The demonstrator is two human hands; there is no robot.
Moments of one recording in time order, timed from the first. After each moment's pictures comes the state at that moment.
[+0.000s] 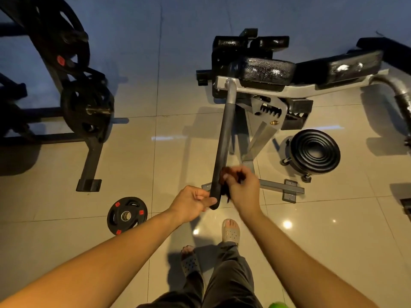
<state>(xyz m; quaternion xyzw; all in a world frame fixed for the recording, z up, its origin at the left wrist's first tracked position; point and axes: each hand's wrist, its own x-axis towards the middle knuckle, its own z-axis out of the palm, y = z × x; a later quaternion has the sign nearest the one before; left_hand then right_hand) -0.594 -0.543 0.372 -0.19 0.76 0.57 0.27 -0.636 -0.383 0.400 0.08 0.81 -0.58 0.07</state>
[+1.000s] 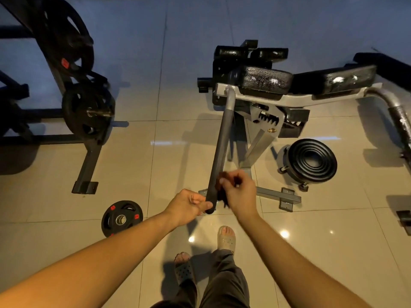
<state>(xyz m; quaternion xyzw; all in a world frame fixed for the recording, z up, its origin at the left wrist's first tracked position) -0.594 -0.545 0.378 -0.18 0.78 0.54 0.28 -0.640 -0.379 0.397 0.07 0.82 -0.57 0.08</state>
